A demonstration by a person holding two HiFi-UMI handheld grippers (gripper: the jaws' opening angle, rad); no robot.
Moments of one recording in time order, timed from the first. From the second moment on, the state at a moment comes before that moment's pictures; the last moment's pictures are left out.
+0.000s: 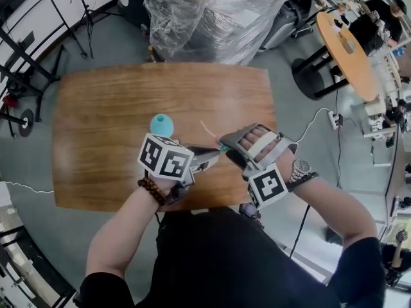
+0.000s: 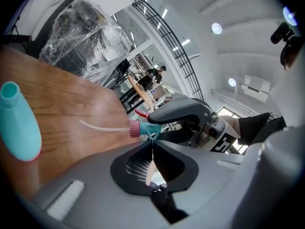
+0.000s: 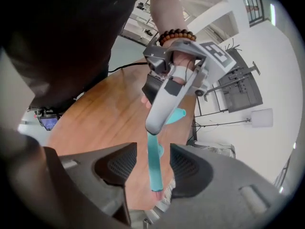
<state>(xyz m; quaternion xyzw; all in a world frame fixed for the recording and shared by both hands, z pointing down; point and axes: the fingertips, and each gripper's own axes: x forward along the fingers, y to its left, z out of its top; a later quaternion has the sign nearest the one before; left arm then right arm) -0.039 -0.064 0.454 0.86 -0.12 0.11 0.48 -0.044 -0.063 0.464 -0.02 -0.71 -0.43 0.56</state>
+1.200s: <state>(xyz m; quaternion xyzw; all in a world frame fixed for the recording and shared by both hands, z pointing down) -0.123 -0.076 0.467 0.89 -0.23 0.15 0.36 -0.057 -0.092 0.457 -0.03 -0.74 -0.33 0.59</state>
